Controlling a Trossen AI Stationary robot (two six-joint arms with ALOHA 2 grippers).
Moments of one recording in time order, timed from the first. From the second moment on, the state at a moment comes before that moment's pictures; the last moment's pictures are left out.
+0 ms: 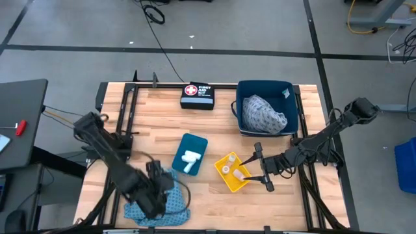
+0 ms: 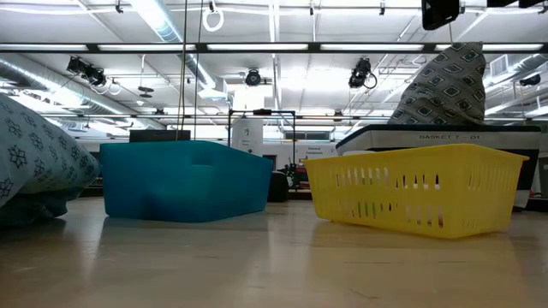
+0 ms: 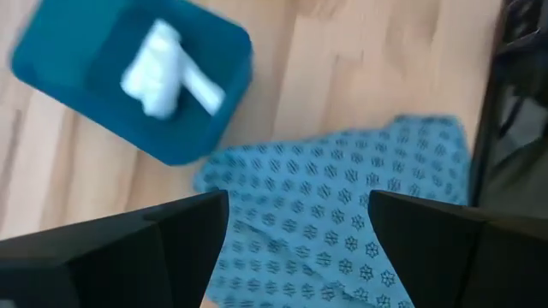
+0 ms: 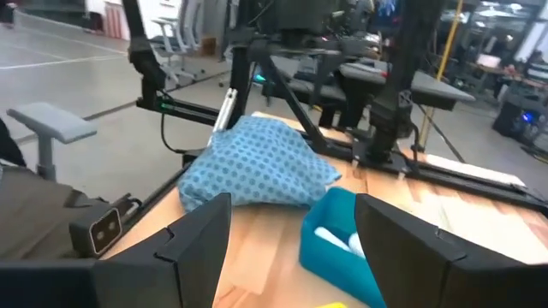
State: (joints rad) left arm -0.81 1.70 1.55 -1.23 -0.40 -0.97; right arm 0.57 1.11 0.46 0.53 0.31 -0.13
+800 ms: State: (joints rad) left arm -0.97 2.02 1.55 -0.88 -0.35 -1.37; right arm 0.68 1.11 0.46 0.46 0.39 -0.04
